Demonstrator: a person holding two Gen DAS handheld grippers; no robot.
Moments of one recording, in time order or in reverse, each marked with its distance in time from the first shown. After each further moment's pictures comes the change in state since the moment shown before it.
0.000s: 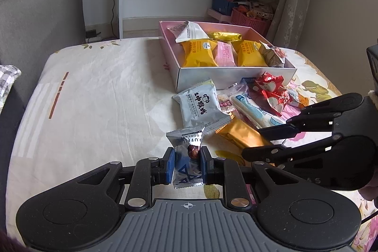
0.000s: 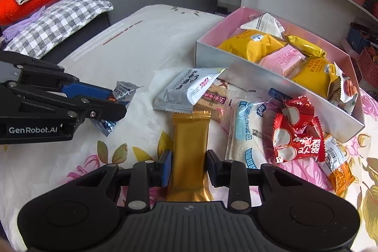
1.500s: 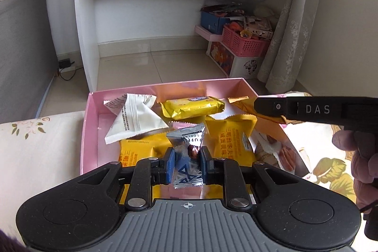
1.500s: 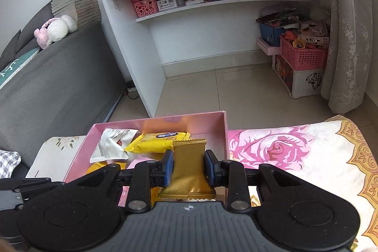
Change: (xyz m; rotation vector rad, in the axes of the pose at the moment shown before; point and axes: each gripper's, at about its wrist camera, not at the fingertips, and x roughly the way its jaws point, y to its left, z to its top) left arm 0.141 -0.073 0.157 0.027 -0.051 -0.004; right arm -0.002 -0.207 0.073 0.476 -0.286 -0.173
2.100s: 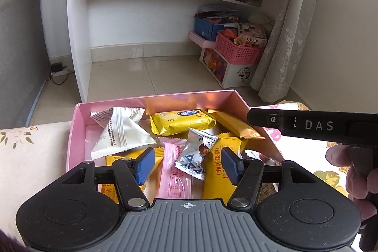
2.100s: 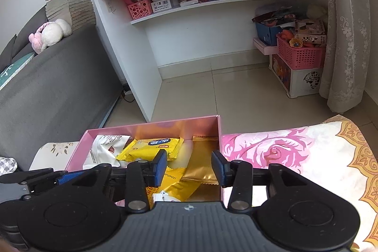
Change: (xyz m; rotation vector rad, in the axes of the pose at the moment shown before) left arm -0.001 -0.003 0.008 -0.009 -0.024 -0.043; right arm 0.001 -0.007 0.007 0.018 -0.004 -0.007
